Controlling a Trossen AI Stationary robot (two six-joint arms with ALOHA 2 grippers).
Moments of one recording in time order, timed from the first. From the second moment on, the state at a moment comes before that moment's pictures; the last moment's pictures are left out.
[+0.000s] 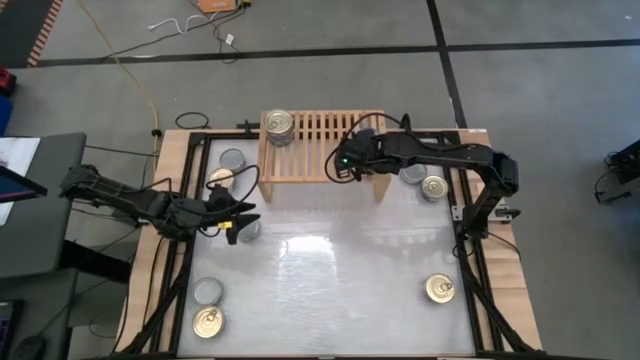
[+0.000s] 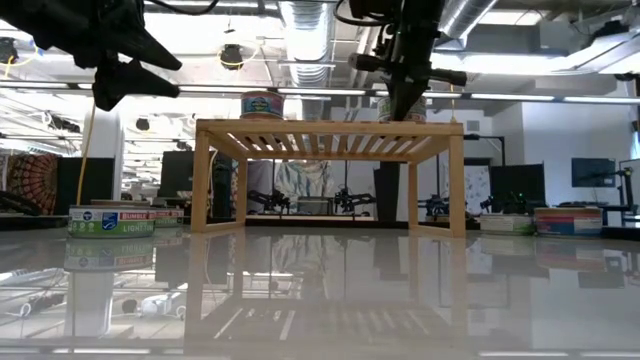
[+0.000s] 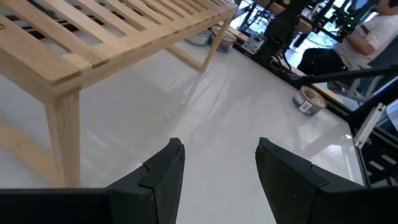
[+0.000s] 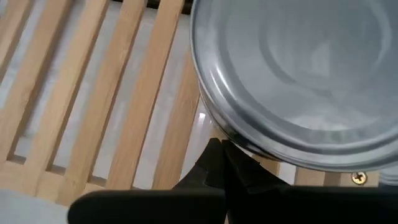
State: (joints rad) left arm -0.30 0.59 0.47 -0.23 -0.57 -0.67; right arm -0.22 1.72 1.60 -1.11 0.47 1.03
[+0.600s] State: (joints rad) left arm -0.28 0.59 0.47 -0.23 -0.57 -0.67; right arm -0.25 1.72 1.61 -1.15 0.37 0.97
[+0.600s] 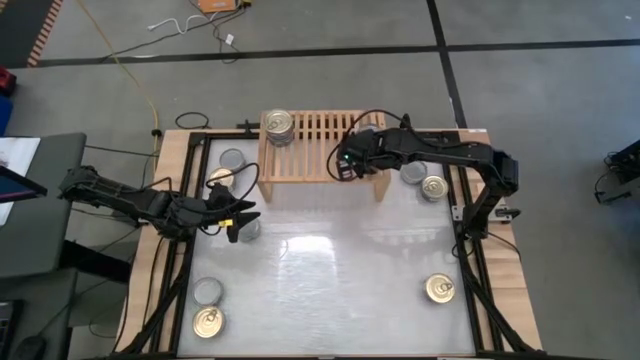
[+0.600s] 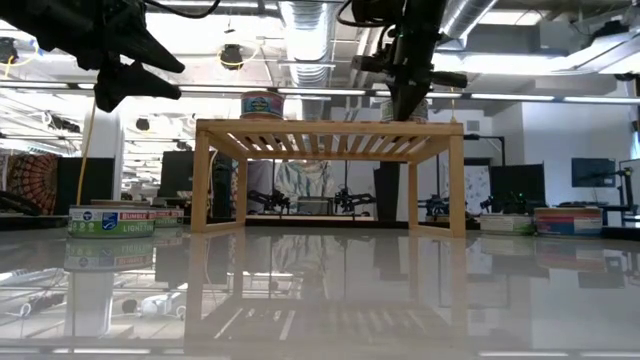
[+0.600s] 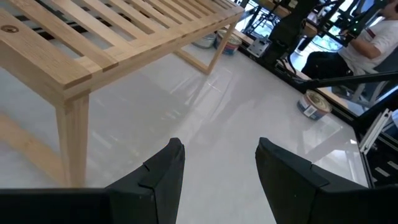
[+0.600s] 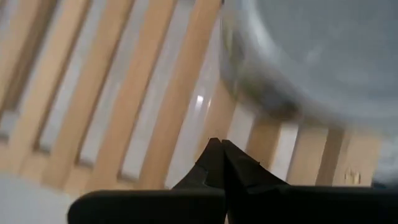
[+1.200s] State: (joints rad) left arm -0.28 0.59 0.47 -0.23 -0.57 -0.68; right arm -0.22 1.72 1.69 -1.29 0.46 1.00
